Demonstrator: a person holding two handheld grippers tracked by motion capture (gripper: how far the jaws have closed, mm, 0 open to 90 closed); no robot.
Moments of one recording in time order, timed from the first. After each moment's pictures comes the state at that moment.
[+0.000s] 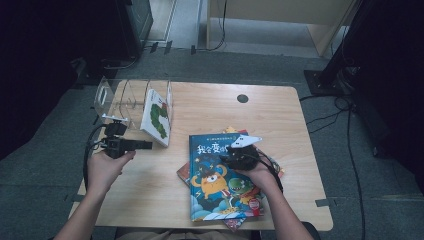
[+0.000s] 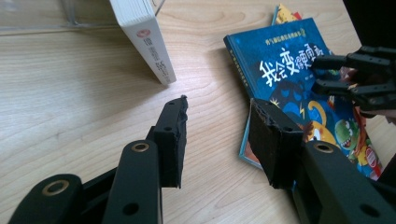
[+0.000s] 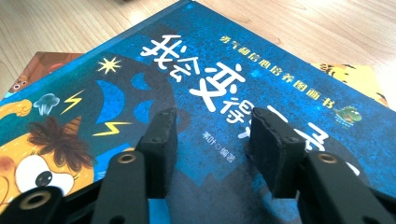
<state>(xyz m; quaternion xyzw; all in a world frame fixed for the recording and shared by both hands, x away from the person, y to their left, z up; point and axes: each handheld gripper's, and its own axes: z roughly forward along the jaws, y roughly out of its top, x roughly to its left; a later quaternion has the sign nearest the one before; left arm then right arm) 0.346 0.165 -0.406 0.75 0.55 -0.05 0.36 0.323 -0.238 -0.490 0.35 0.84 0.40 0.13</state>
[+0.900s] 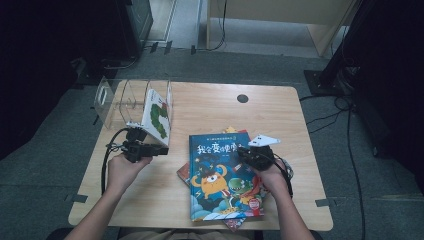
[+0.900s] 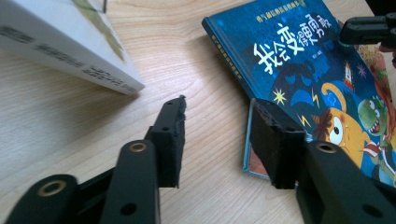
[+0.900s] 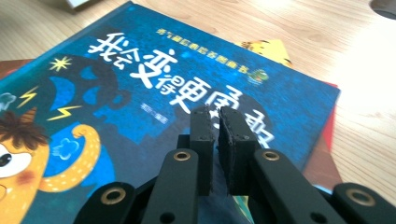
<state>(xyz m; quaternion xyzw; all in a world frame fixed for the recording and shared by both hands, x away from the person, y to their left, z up) 0.352 0.123 -0.443 0.80 0.48 -0.04 0.36 0.314 -0.280 -0.485 0.41 0.80 0.40 0.16</state>
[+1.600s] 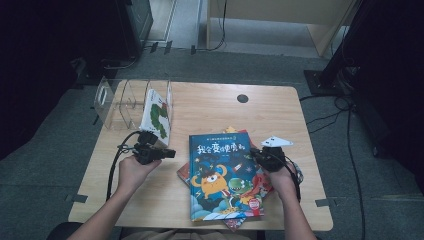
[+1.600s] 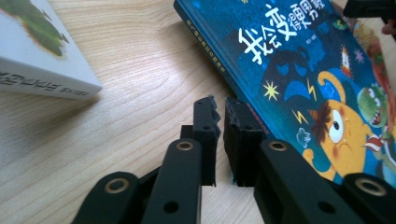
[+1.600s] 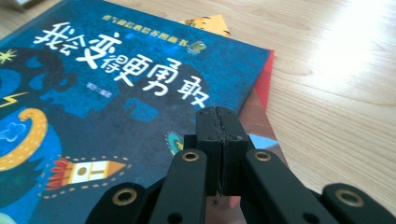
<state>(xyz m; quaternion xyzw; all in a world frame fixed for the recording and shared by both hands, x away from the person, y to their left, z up) 0.354 0.098 -0.463 0.81 0.46 -0.06 0.36 0.308 -0.311 -0.488 0.47 0.77 0.38 0.18</state>
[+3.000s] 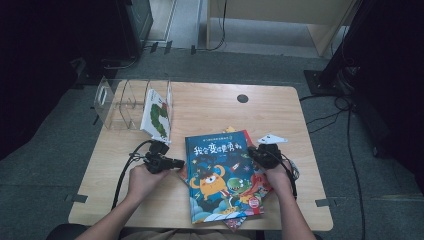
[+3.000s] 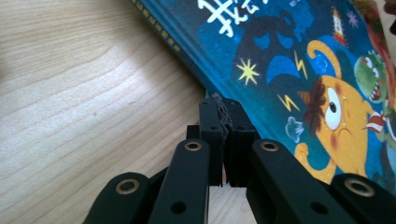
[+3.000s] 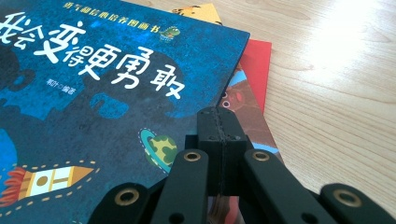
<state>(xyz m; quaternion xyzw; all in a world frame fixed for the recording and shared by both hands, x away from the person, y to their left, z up) 0.336 0.073 -0.487 0.83 0.43 -0.09 0.35 0.321 -0.303 -0.497 0.48 0.78 0.36 0.18</state>
